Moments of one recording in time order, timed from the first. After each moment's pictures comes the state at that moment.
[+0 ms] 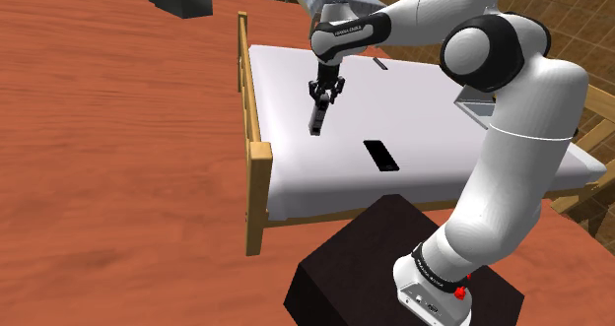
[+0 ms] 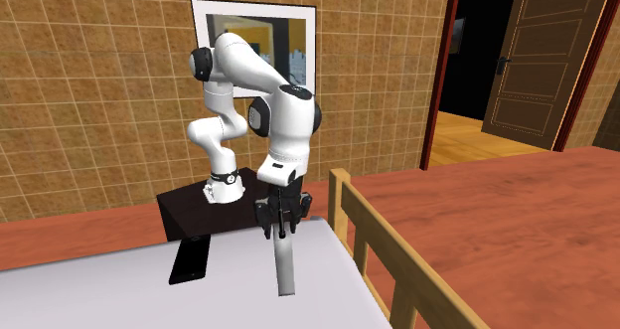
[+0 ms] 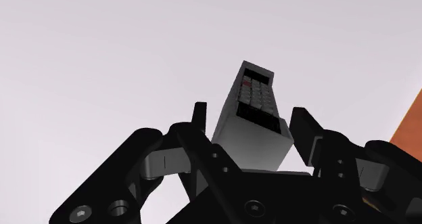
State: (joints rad) arm -0.13 0.37 -0.07 -1.71 -0.11 2.01 0.15
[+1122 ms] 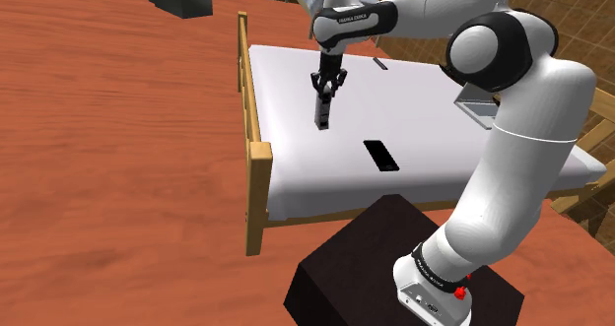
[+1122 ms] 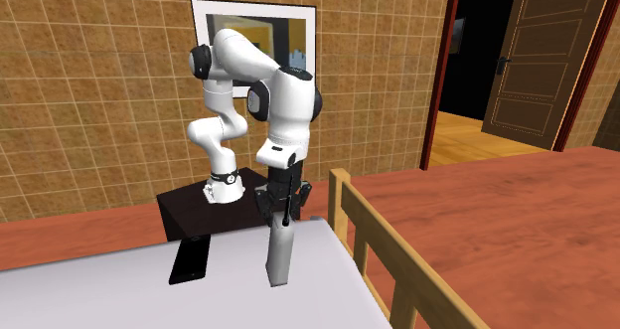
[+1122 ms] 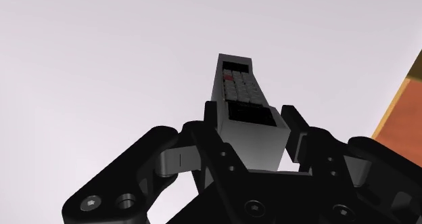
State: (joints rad) arm -0.13 0.34 -0.07 -1.66 -0.10 1.93 0.14
